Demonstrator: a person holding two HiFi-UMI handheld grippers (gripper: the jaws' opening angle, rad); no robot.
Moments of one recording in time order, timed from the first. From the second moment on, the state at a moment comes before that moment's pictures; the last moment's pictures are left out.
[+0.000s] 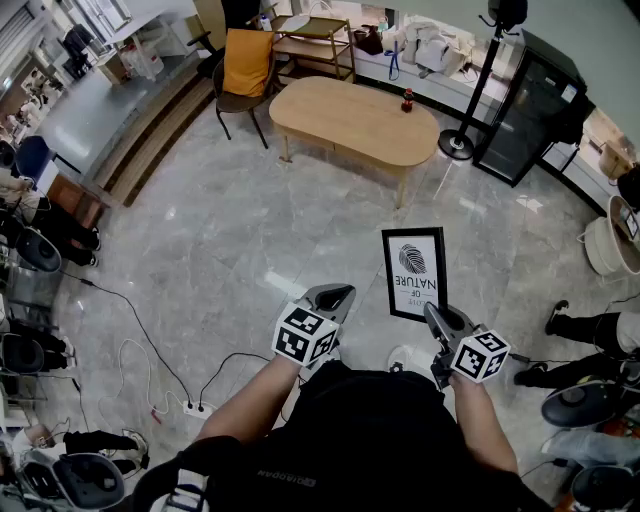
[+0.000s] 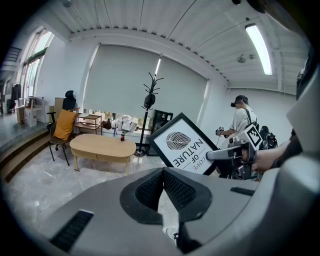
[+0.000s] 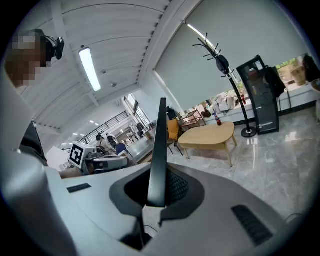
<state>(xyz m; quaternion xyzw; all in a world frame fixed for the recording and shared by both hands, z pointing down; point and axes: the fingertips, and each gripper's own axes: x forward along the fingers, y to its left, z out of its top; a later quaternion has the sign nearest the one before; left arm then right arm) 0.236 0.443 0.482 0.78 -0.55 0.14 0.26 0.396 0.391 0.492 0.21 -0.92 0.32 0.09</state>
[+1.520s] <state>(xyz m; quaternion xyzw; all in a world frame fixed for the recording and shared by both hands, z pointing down) 0.096 0.489 0.509 0.76 -0.57 0.12 0.29 0.257 0.423 0.501 0.17 -0.91 0.35 0.12</state>
